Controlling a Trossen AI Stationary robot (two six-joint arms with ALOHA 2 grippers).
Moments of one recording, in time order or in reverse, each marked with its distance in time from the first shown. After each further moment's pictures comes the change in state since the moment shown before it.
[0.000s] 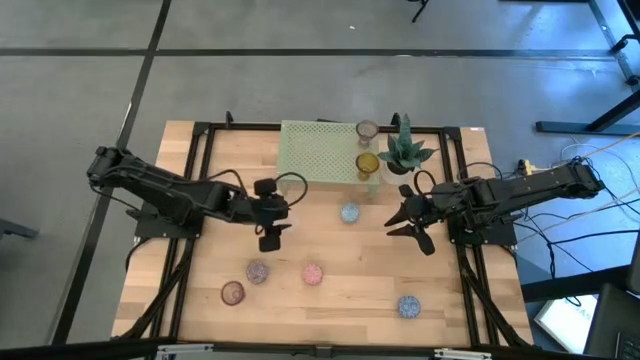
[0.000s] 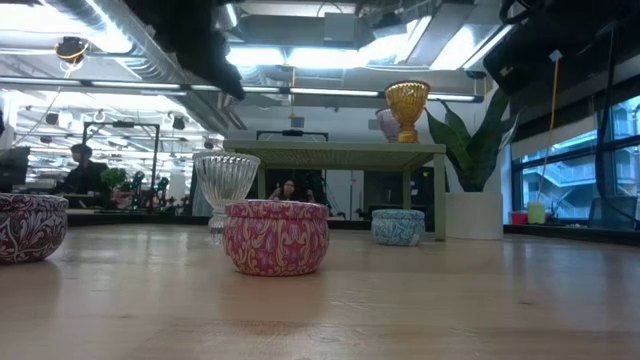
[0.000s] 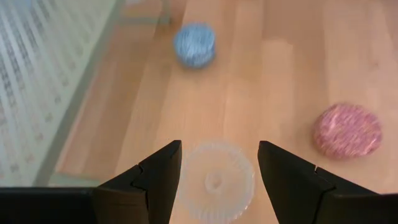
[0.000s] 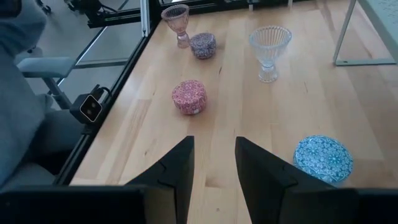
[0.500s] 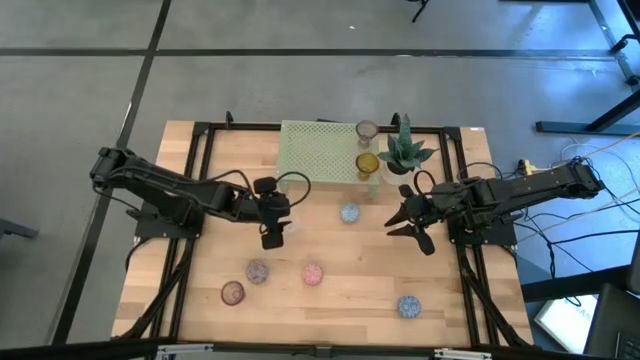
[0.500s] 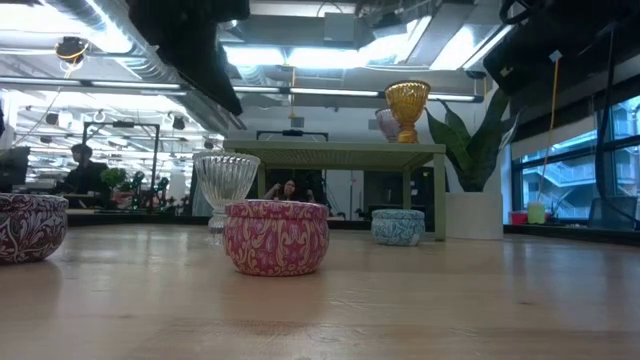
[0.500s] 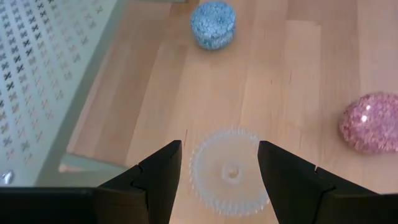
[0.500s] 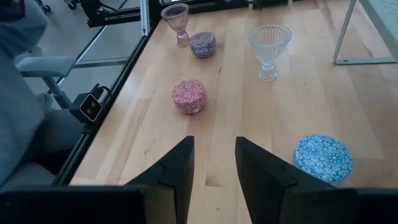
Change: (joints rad) left arm 0.022 0.037 -0.001 -0.017 -0.023 -0.025; right arm 0.000 0.000 0.000 -0.003 0.000 0.000
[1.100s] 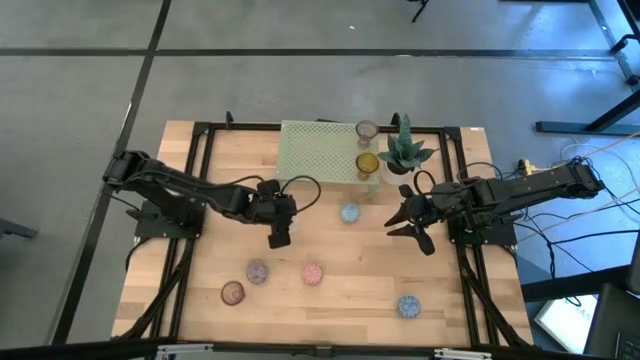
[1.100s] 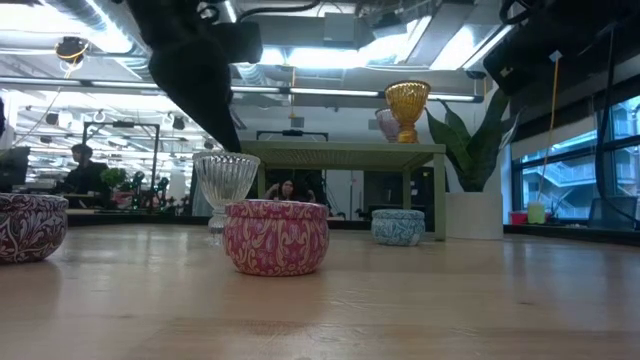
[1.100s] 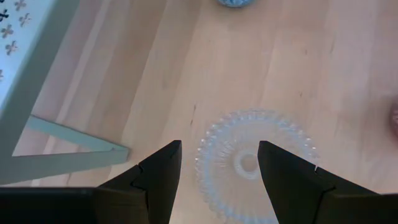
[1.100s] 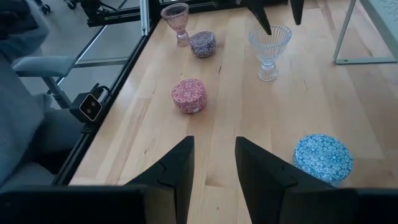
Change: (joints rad) left arm 0.041 0.132 0.000 -0.009 -0.001 -0.059; right arm 0.000 0.000 0.000 -0.001 0.000 0.000
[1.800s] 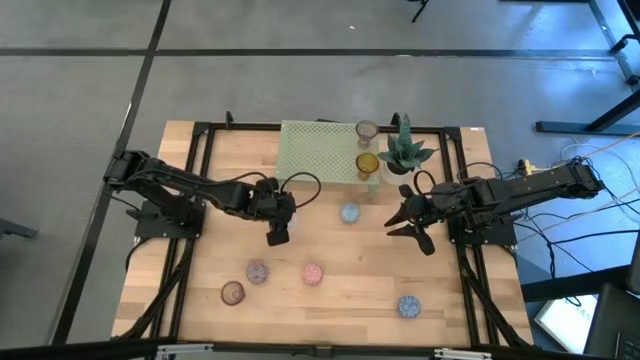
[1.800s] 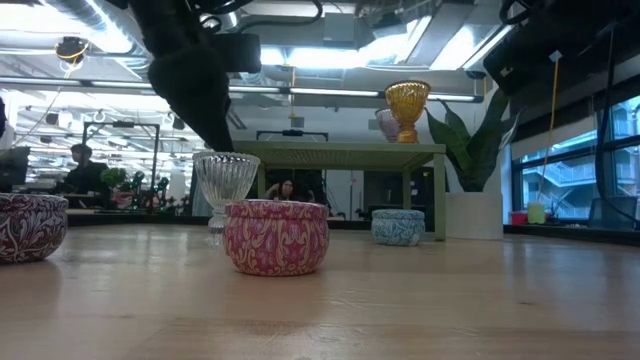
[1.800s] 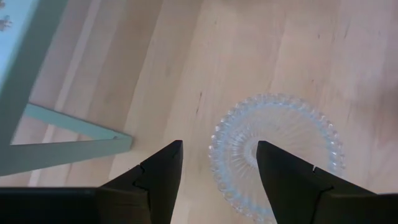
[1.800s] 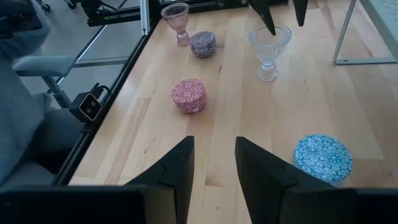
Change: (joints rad) left arm 0.036 0.001 0.000 -0.038 0.053 0.009; right arm 0.000 0.000 0.000 0.000 0.000 -0.003
